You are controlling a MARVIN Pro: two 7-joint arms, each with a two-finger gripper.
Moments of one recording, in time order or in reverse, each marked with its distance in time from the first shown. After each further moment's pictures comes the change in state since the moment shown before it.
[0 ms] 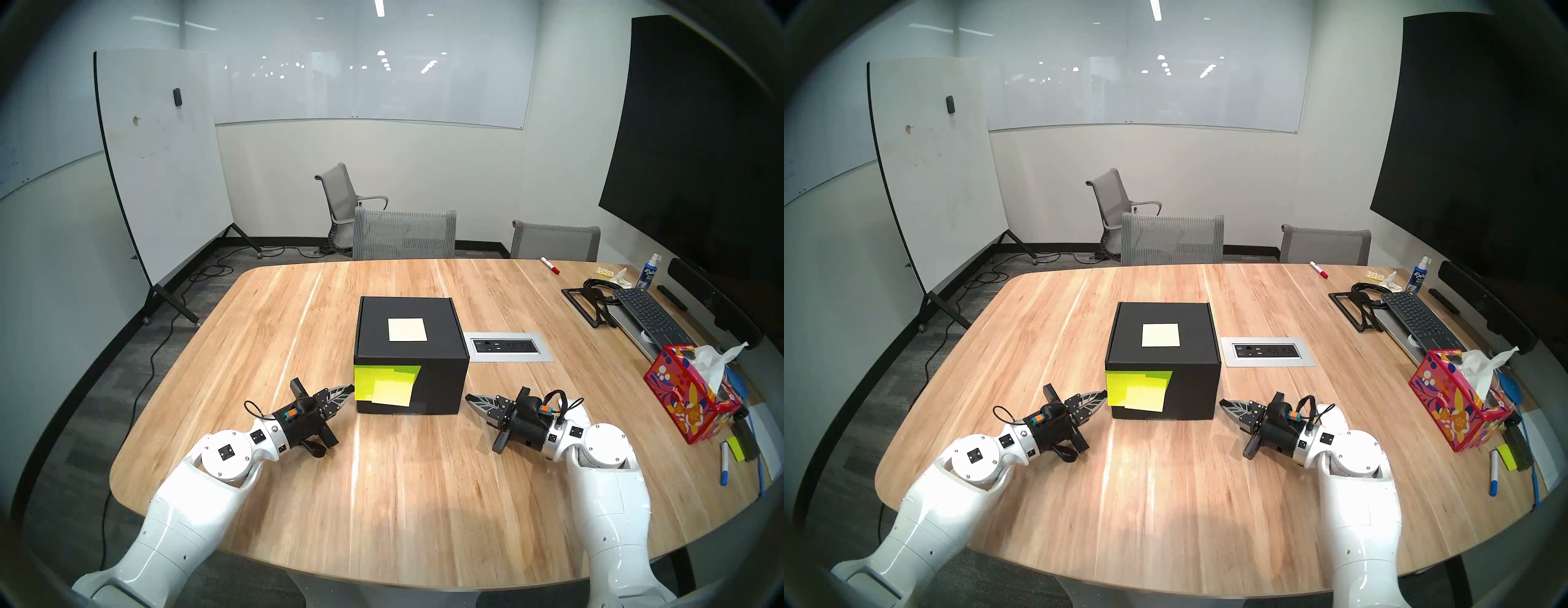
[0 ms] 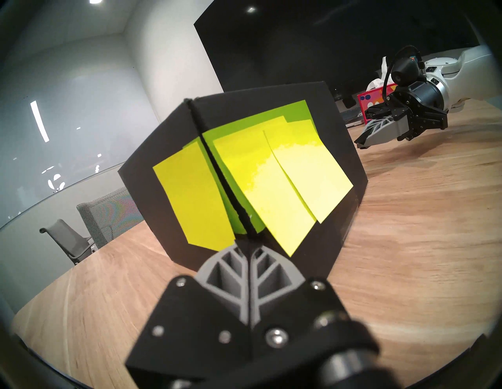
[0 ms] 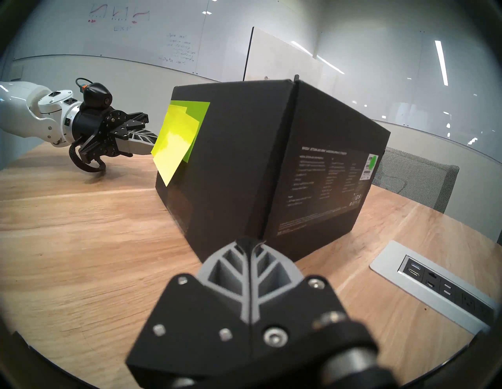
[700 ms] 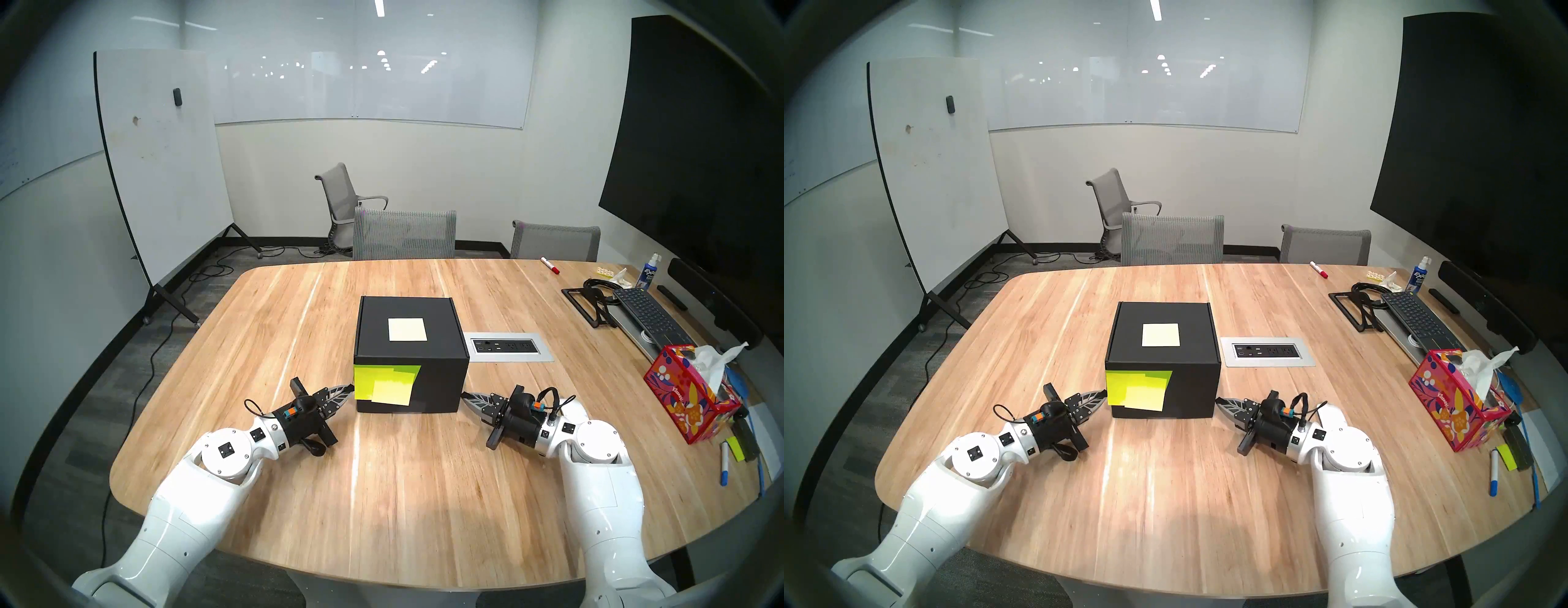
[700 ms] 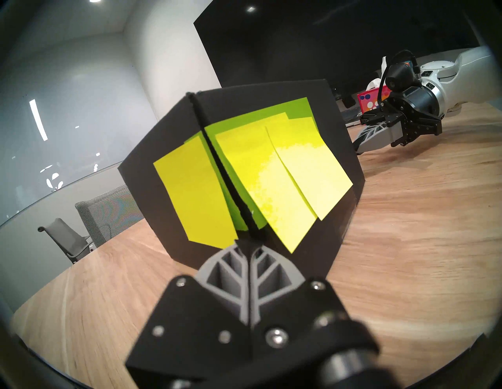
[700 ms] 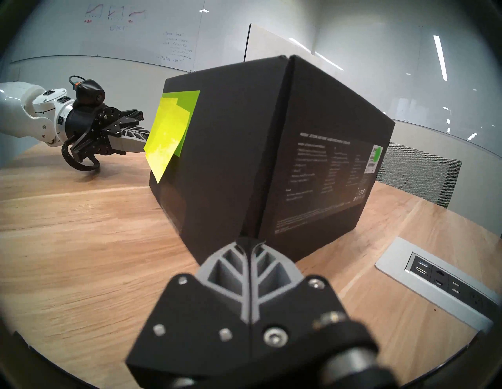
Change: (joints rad) left arm -0.017 -0.002 0.000 0.025 -0.007 -0.004 -0.016; right arm 0.043 -0.004 -0.019 0.063 -0.018 -0.005 -0.024
